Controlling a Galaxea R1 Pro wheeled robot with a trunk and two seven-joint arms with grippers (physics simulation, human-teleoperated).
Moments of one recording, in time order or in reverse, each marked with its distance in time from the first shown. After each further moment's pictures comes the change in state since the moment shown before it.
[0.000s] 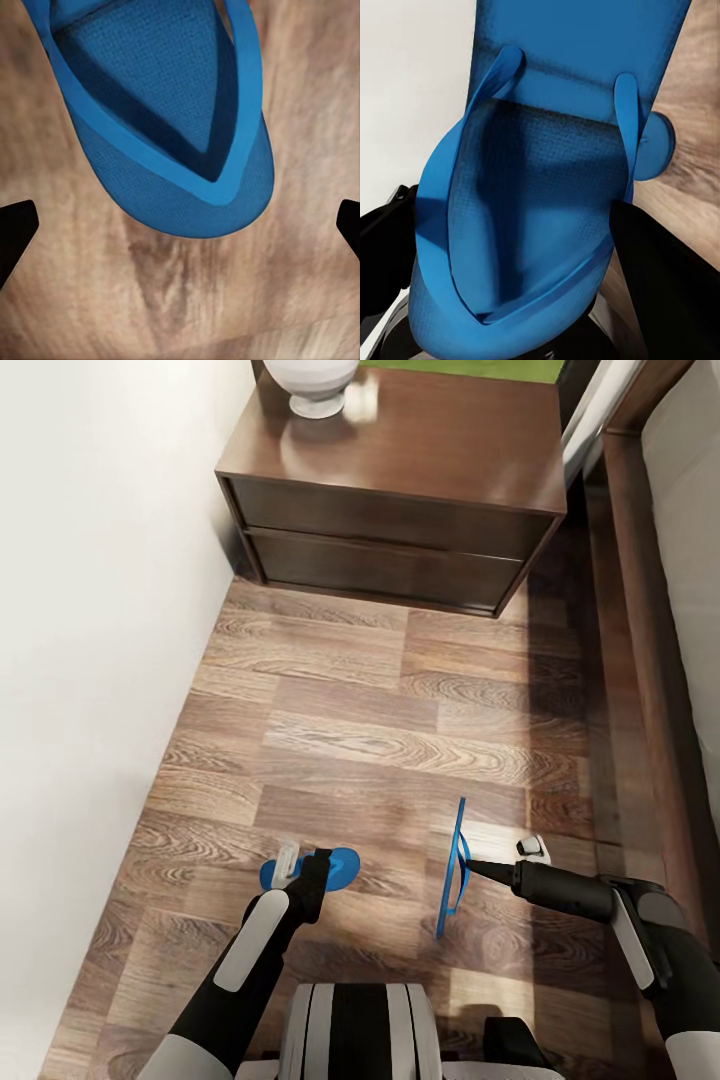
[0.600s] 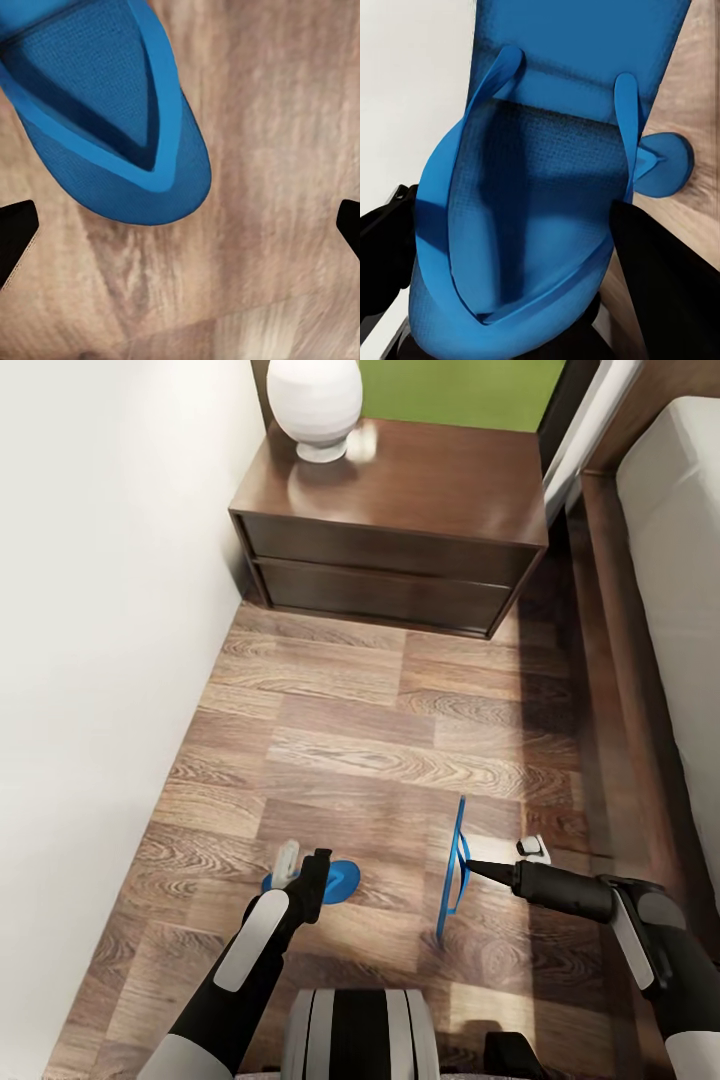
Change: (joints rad) left arm 0.000 0.000 0.001 0.000 0.000 0.000 0.000; right arm 0.000 0.000 0.000 0.000 0.001 -0.001 0.000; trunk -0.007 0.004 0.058
